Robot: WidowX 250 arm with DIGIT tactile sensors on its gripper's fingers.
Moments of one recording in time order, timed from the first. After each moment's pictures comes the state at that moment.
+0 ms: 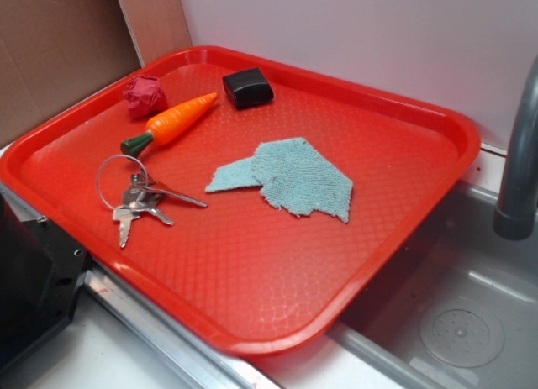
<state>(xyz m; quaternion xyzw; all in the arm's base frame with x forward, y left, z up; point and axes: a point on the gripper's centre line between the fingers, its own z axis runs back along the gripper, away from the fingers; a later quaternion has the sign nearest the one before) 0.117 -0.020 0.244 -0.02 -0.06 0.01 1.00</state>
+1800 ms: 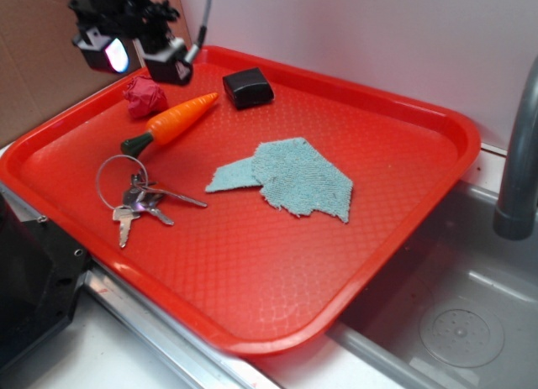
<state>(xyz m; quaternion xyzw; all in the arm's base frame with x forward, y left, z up) 0.225 0.054 0.078 0.01 -0.06 0.15 0.99</state>
